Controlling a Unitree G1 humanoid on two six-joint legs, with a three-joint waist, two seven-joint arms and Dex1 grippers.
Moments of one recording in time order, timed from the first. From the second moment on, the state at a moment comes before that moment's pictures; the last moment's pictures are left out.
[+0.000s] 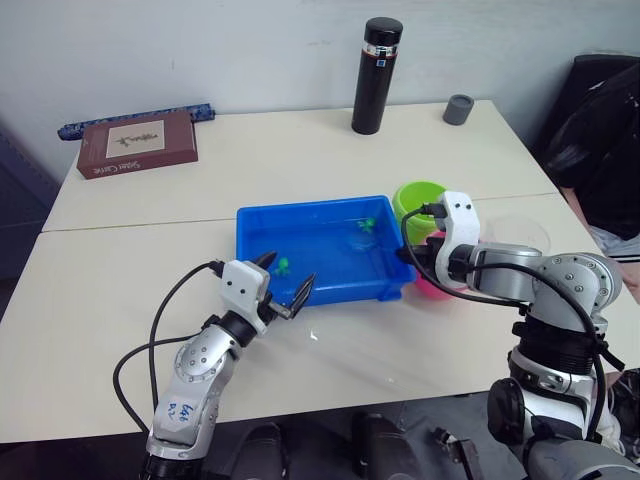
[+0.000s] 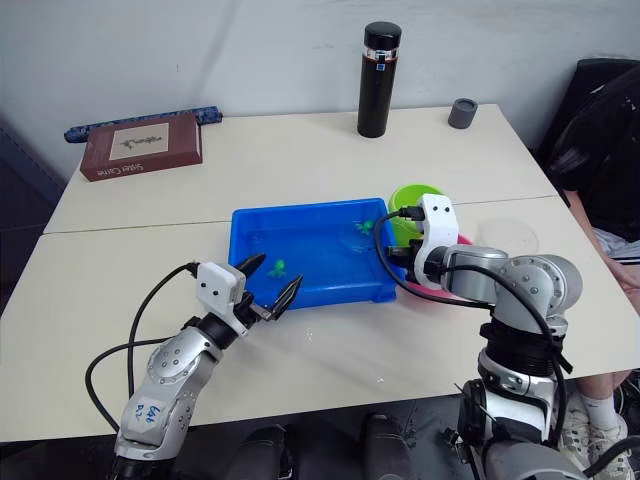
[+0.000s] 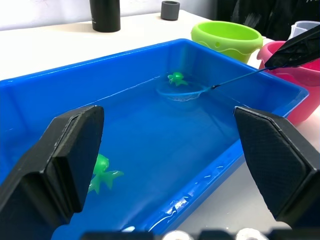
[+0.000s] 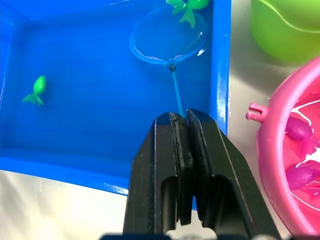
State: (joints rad) left arm -0.02 0.19 -0.06 -0.41 -0.18 0.29 -0.28; right arm -0.70 -0.32 -0.34 -0.23 0.89 1.61 -0.21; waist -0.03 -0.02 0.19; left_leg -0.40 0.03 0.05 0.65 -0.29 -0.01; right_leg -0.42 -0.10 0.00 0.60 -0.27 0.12
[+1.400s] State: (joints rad) left arm -0.03 0.19 -0.06 -0.38 -0.17 0.27 -0.31; right arm -0.53 -0.45 -0.16 -0.60 0.67 1.55 0.11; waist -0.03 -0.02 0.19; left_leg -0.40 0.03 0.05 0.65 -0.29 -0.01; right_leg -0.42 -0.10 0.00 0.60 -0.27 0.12
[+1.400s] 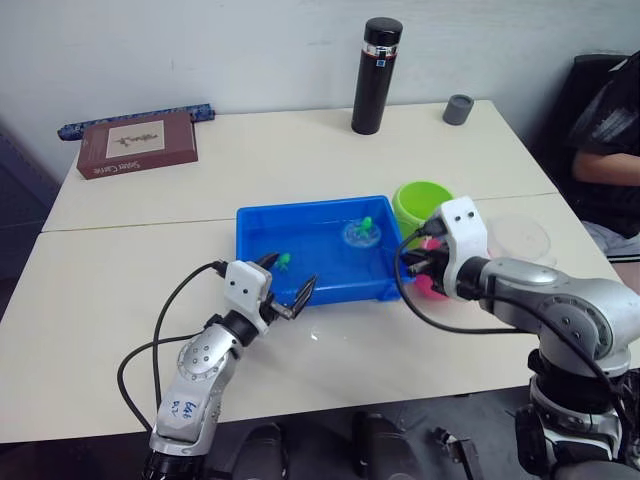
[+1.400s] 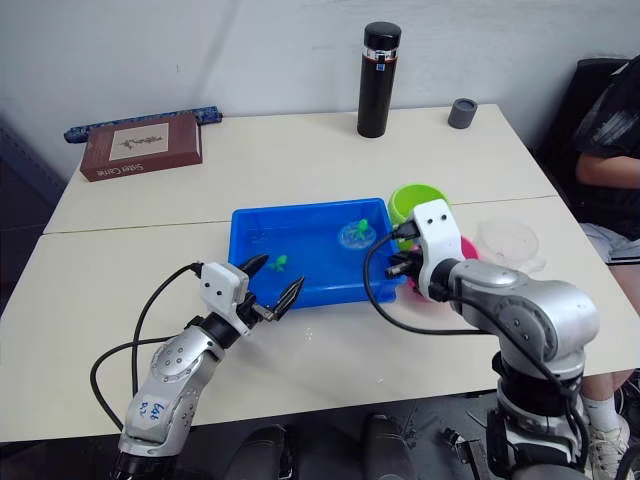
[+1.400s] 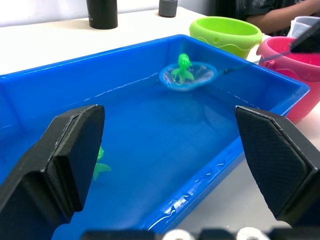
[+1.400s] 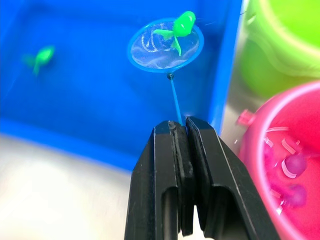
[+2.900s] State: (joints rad) left arm -0.09 0.24 -0.06 -0.39 -0.19 0.30 -0.37; right arm -0.17 -0.80 -0.19 -0.58 0.22 0.74 0.33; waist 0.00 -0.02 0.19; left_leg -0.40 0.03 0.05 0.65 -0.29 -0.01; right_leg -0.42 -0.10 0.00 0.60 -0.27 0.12
